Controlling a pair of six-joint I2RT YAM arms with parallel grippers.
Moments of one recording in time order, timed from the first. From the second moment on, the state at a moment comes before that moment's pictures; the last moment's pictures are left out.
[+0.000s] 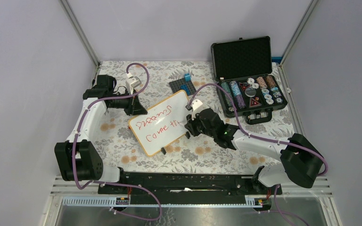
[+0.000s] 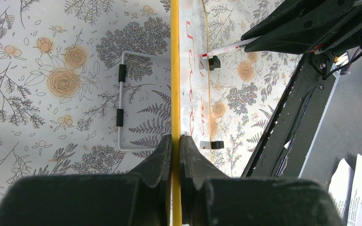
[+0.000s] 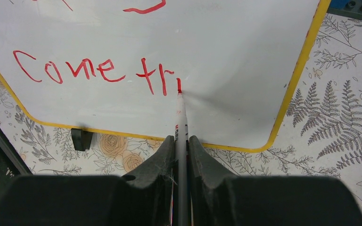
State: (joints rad) left arm 0.04 1.40 1.18 -0.92 0.97 0.56; right arm 0.90 1.39 0.74 0.15 0.05 0.19
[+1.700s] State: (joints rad) left arm 0.04 1.40 1.18 -0.92 0.97 0.56; right arm 0.88 1.37 0.76 0.11 0.11 0.18
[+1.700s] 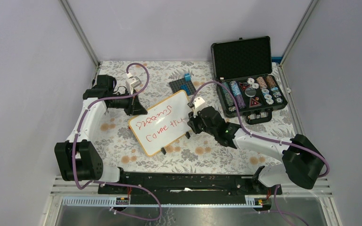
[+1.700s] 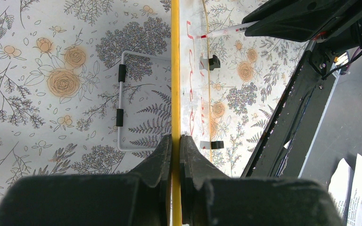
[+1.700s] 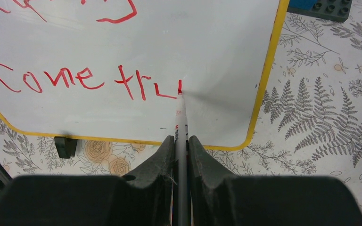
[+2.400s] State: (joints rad) left arm 0.04 1.40 1.18 -0.92 0.97 0.56; right arm 0.88 1.29 0.72 0.10 0.13 0.19
